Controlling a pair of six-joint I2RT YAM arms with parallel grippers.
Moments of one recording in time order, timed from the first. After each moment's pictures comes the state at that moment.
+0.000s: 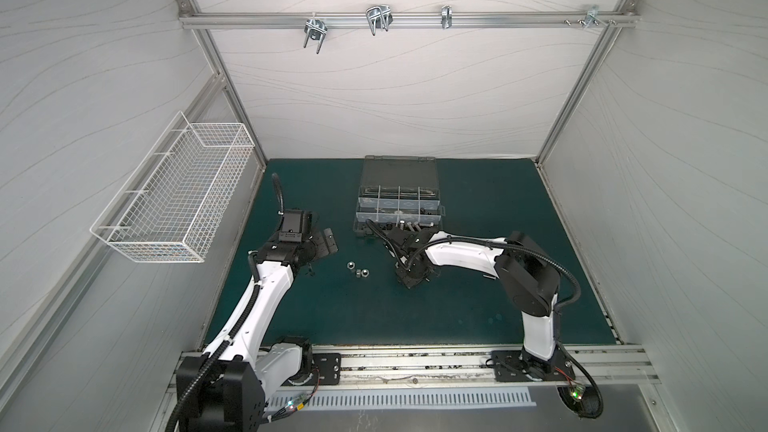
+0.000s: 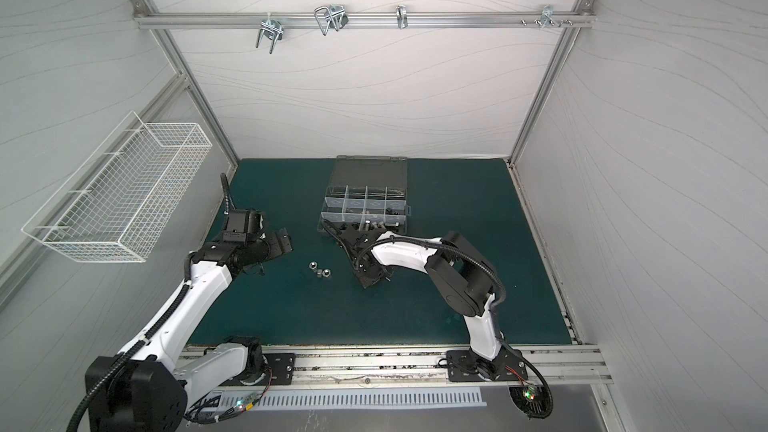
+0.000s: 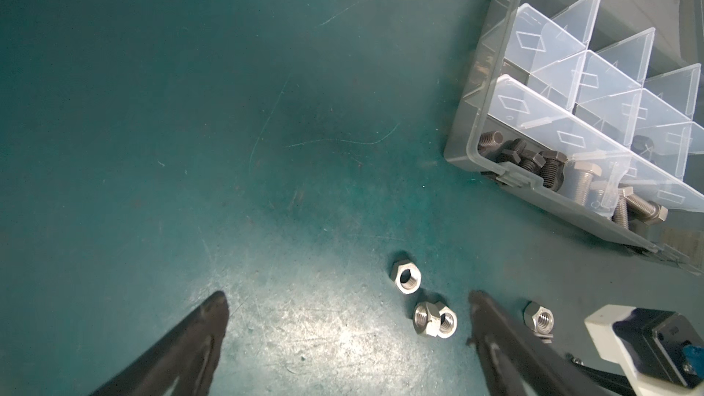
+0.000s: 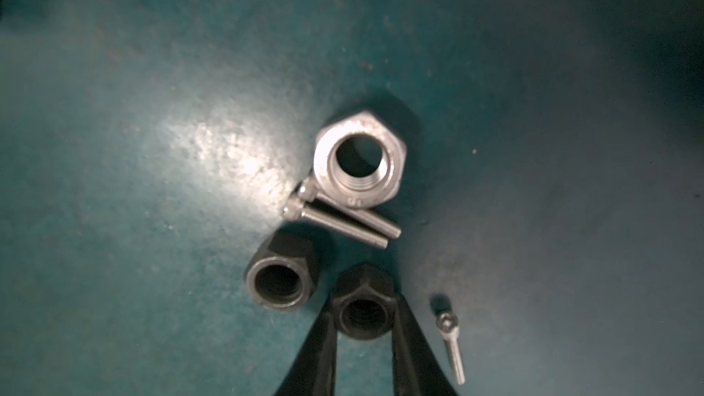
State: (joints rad) left arm -0.06 1.08 0.80 -0.71 -0.03 -0.48; right arm 0.99 1.96 1.33 -0.79 0.03 0.26
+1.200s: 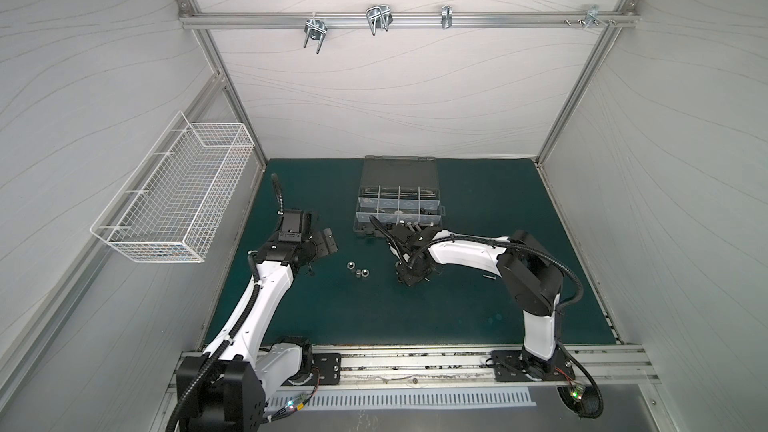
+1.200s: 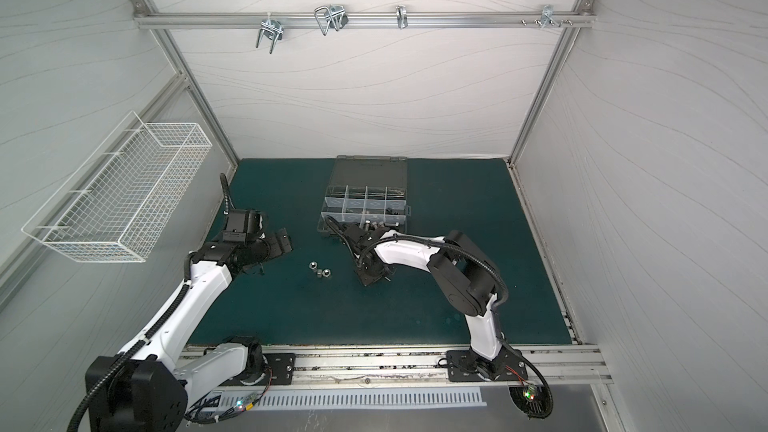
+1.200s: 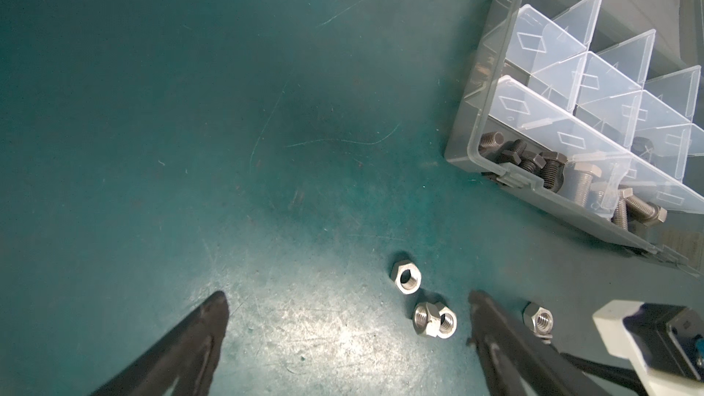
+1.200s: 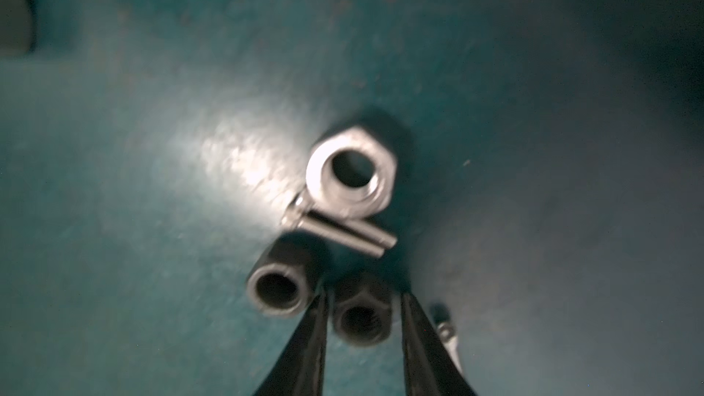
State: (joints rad) left arm -0.05 1.08 0.80 -0.71 -0.02 -0.48; right arm 0.97 1.95 1.32 -0.76 0.02 0.26
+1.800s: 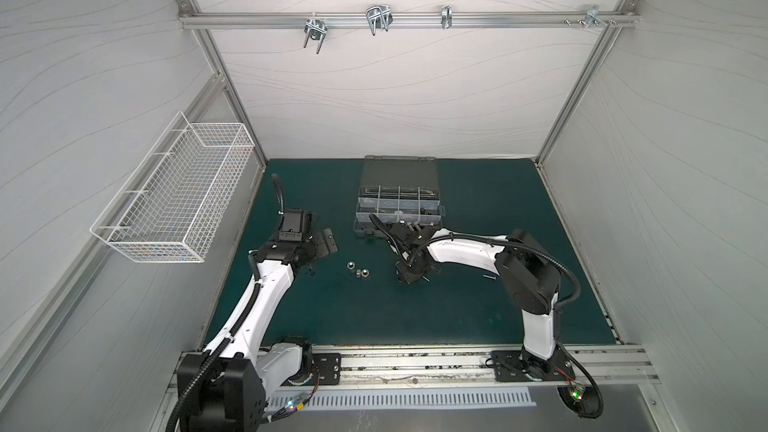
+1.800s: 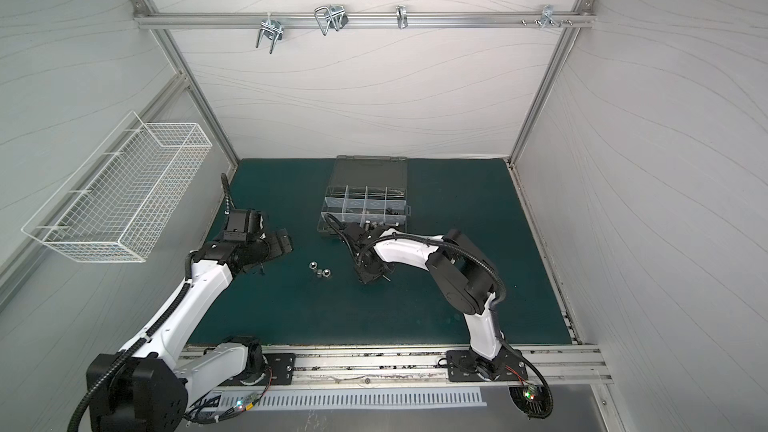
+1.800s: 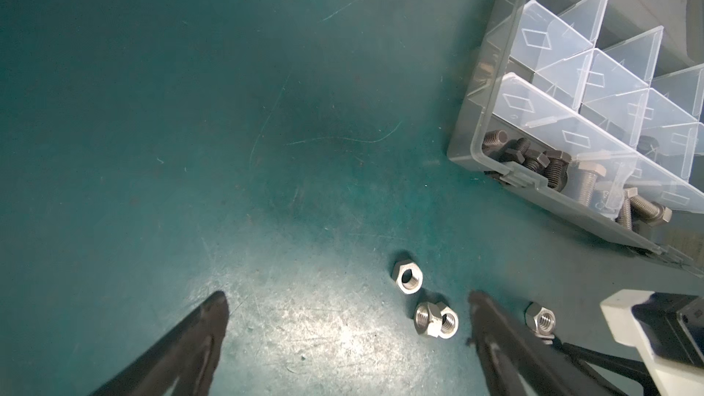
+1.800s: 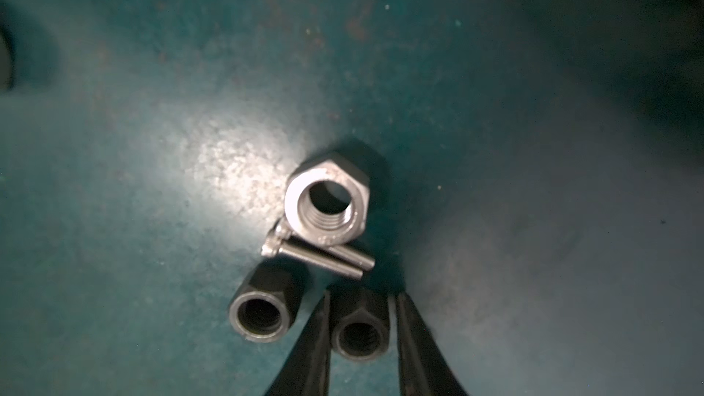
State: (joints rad) left arm -0.05 1.08 0.80 -0.71 -0.02 -0.48; right arm 0.96 1.96 1.32 -0.75 0.03 0.26
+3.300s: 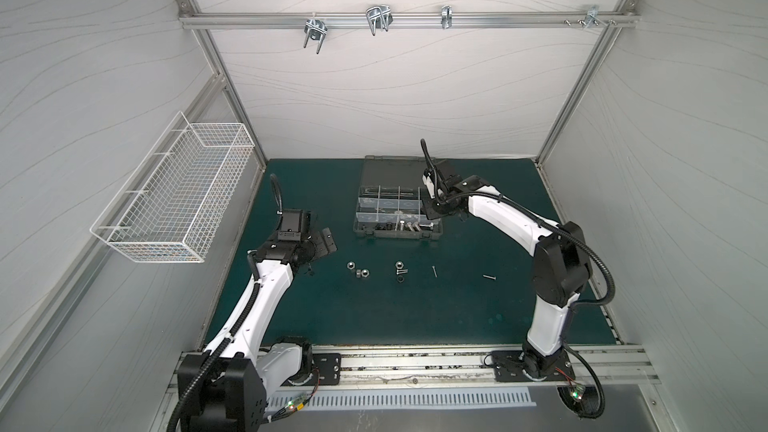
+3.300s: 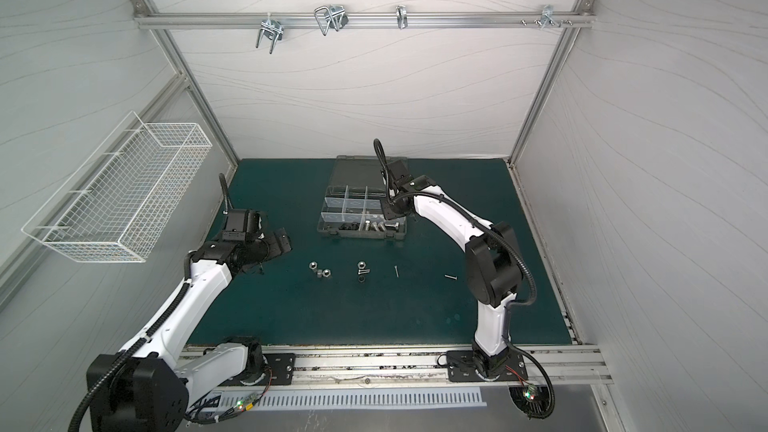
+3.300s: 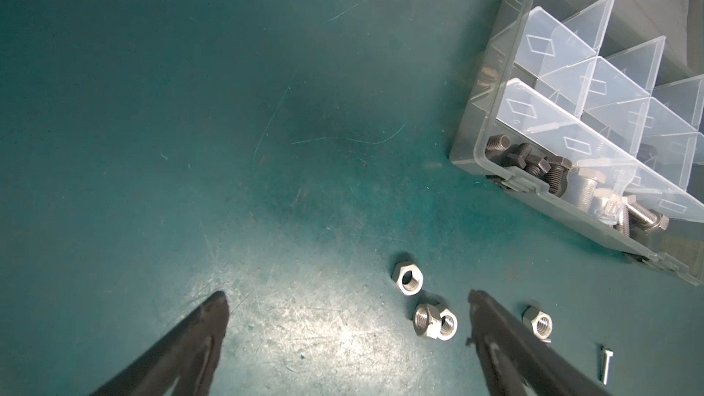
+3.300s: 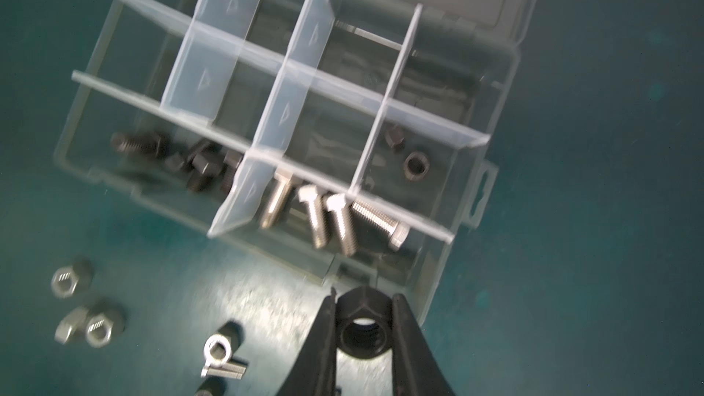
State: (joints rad) left arm -0.04 1.09 0.81 -0.72 -0.02 -0.50; right arm 0.61 1.89 1.63 -0.76 0.04 0.20
